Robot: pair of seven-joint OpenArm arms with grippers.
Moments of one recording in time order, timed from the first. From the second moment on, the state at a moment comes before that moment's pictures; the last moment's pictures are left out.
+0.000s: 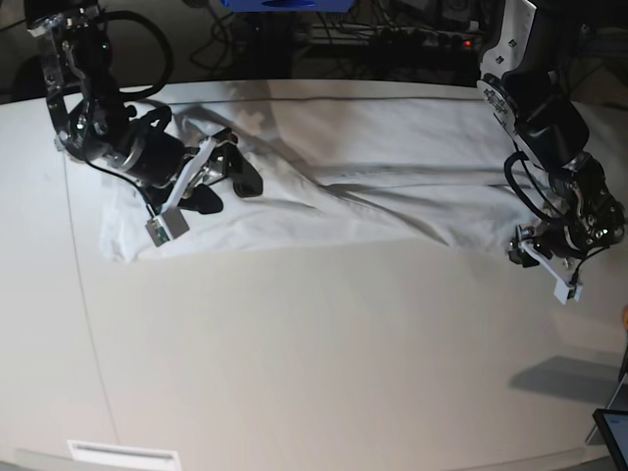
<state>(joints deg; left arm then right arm) -23.2 -20.1 -38.7 57.3 -5.0 -40.1 58.2 -12.8 21.0 -10.3 113.0 48.1 9.7 -49.7</state>
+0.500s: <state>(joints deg) -22.8 -20.1 -38.6 59.4 -5.3 -40.1 58.8 -12.7 21.1 -10.3 112.9 48.0 9.7 -49.6</state>
